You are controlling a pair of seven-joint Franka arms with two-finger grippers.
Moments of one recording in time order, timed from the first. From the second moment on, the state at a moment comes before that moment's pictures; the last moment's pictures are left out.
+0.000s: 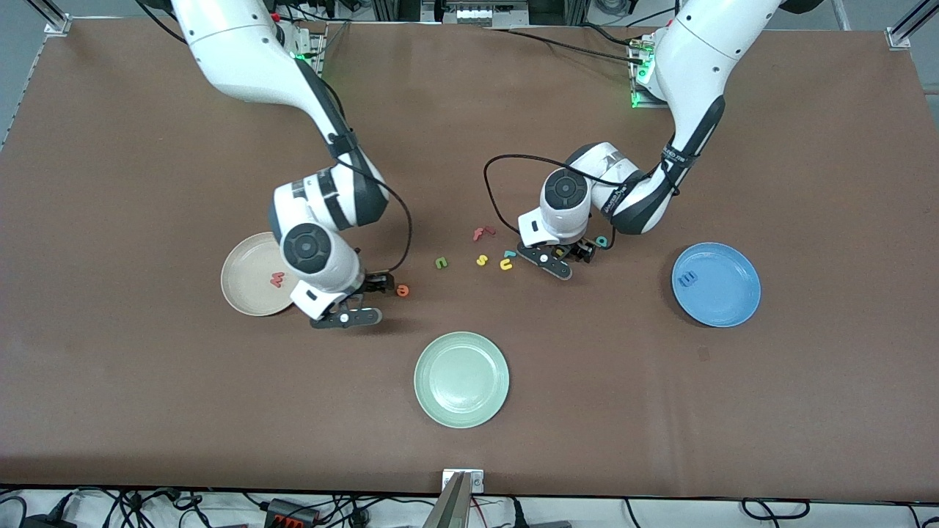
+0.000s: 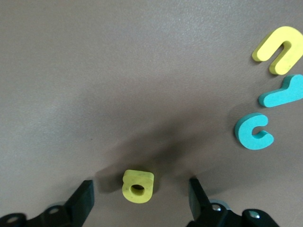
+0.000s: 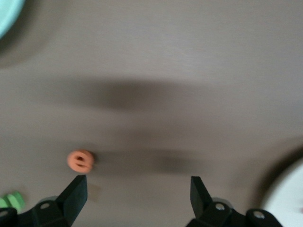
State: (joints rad) left arm -0.26 0.61 -0.33 -1.95 0.38 2.36 -0.30; right arm 0.60 0.72 -0.16 -1.53 0.13 2.19 0.30
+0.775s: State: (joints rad) left arm -0.23 0.57 -0.33 -1.91 0.39 2.25 -0.30; right arm 0.69 0.84 -0.16 -1.45 0.13 2.28 0.47
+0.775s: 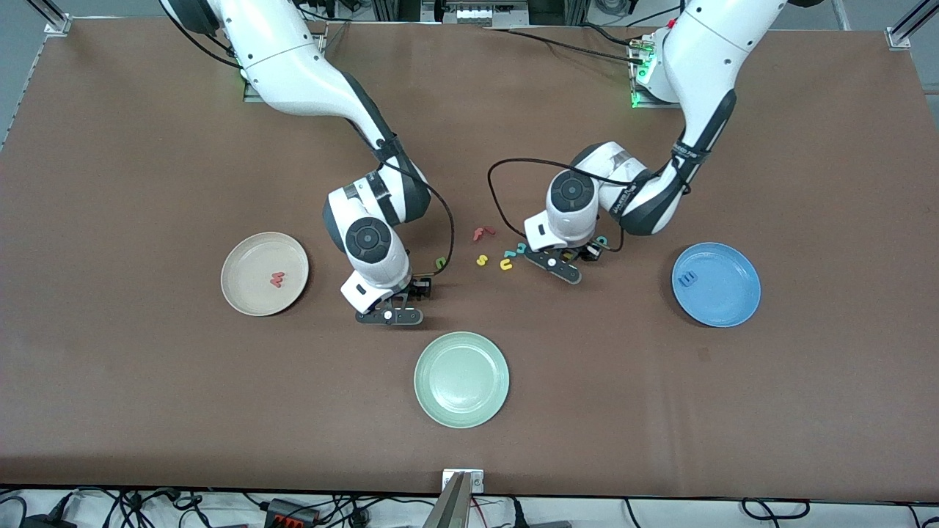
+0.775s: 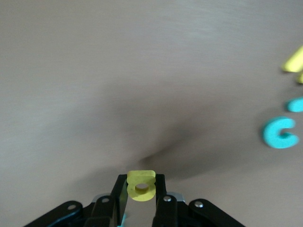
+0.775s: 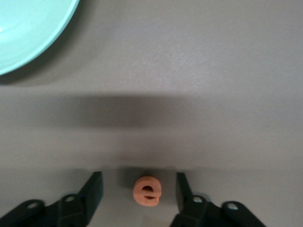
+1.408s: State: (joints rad) left arm 0.08 0.52 -0.34 -1.80 0.35 2.01 -0.02; right arm 0.69 0.85 -0.16 -1.46 0.14 2.28 0.51
